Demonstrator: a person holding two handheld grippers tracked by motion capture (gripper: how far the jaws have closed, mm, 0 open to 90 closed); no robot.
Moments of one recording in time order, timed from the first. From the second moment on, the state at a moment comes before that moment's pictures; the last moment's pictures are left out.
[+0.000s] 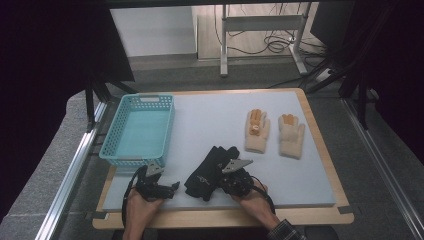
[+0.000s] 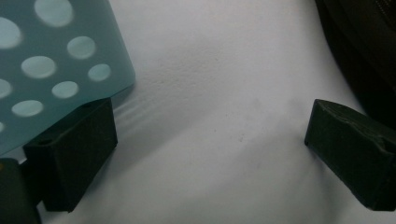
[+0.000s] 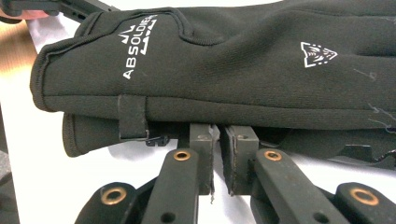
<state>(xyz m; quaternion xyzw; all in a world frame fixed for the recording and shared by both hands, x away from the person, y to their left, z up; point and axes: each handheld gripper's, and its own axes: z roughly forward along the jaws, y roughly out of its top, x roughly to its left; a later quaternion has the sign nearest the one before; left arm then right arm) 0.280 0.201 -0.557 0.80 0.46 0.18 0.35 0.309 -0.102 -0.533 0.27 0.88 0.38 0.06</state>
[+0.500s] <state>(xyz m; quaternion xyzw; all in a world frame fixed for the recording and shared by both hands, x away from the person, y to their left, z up) 0.280 0.201 -0.558 0.80 0.46 0.18 0.36 0.313 -0.180 -0.516 0.32 0.86 0.38 0.12</state>
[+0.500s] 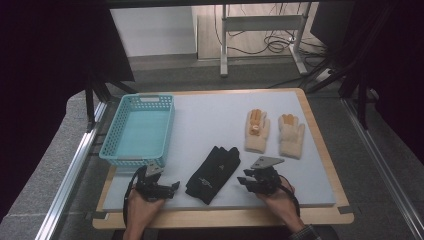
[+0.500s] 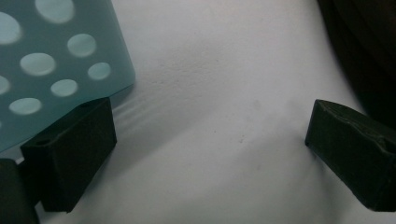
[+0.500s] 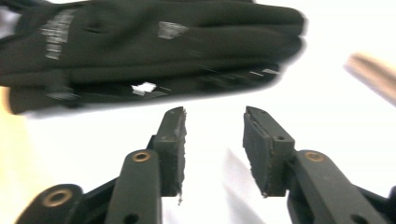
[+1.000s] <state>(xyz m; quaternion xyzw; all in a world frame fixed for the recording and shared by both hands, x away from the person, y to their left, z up) 0.279 0.200 -0.557 0.79 0.46 0.18 0.35 0.335 -0.259 -0.522 0.41 0.82 0.37 0.18</state>
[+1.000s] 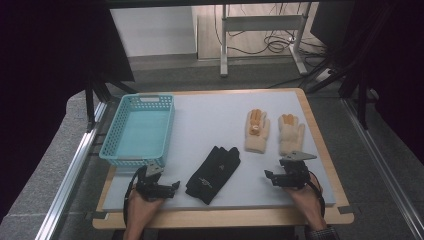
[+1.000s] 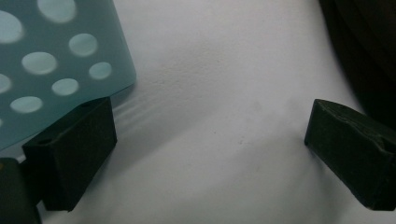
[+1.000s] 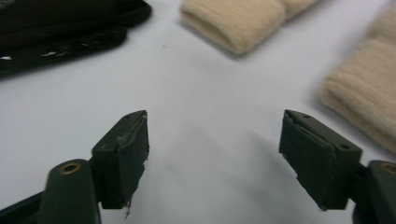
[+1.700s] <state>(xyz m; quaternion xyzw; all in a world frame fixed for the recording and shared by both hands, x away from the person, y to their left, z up) 0.272 0.181 -0.529 0.80 0.46 0.15 0.36 0.336 -0.256 -0.532 0.40 0.82 0.35 0.20</state>
